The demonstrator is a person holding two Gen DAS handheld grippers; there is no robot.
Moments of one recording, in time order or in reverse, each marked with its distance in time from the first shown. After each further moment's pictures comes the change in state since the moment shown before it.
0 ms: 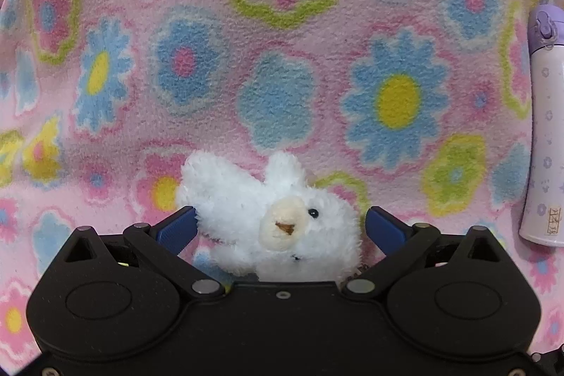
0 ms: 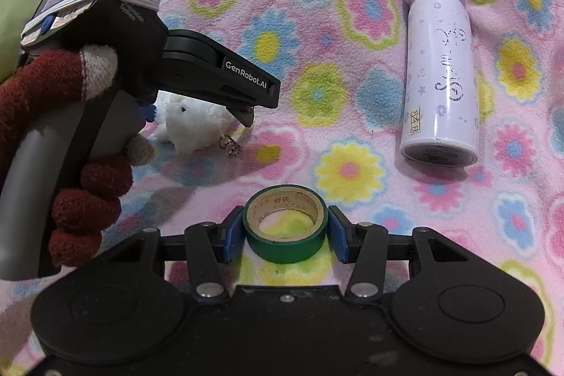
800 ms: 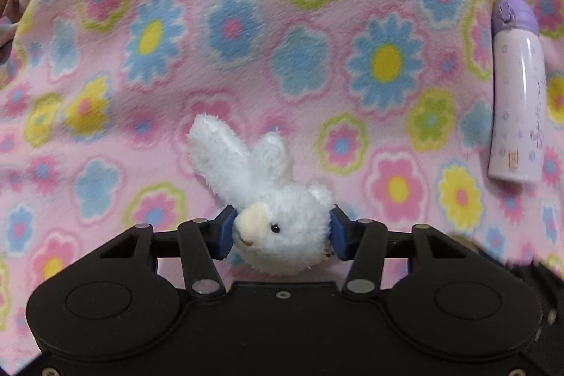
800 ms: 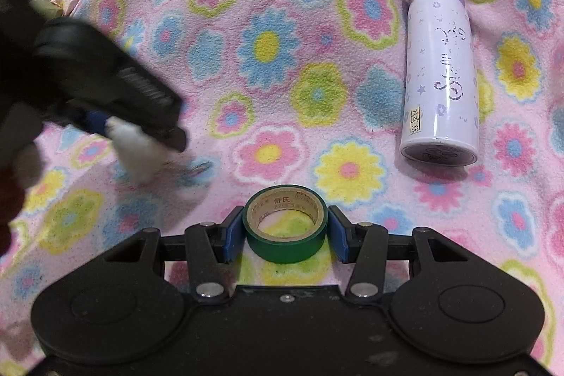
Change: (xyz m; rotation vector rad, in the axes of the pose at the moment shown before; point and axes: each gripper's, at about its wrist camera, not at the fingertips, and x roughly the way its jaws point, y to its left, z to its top) left arm -0.054 0.047 -0.043 0.013 0.074 -0.056; right arm 0.000 -0.001 0.001 0.003 -0.002 0.003
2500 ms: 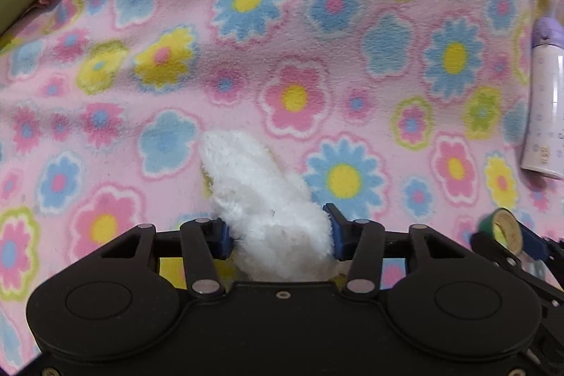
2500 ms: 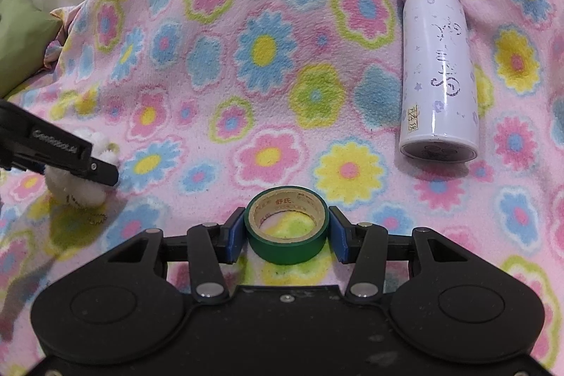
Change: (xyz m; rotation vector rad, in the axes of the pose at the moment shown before) left arm -0.014 0.054 -0.030 -0.105 0.005 0.011; right arm -0.002 -0.005 -0.002 0.045 -0.022 0.028
